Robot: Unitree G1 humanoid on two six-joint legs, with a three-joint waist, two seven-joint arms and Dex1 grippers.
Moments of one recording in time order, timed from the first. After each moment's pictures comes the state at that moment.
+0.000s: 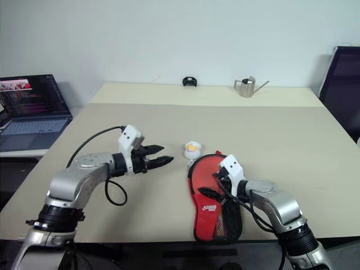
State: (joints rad) left arm -0.59 0.61 -0.04 0.01 -0.40 0.70 -0.76; right arm -0.40 -0.42 0.22 -0.18 0.40 0.77 0.62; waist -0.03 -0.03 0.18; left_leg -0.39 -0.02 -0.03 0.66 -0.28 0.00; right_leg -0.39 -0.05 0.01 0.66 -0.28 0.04
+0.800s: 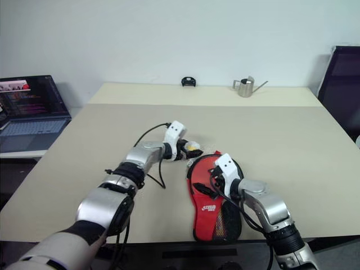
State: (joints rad) left arm -1.14 0.21 -0.12 1.17 -0.07 0.24 -0.73; right arm -0.40 -0.31 0.22 -0.12 0.32 0.69 0.59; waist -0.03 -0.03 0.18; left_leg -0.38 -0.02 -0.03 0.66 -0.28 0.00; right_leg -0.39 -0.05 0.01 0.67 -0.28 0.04
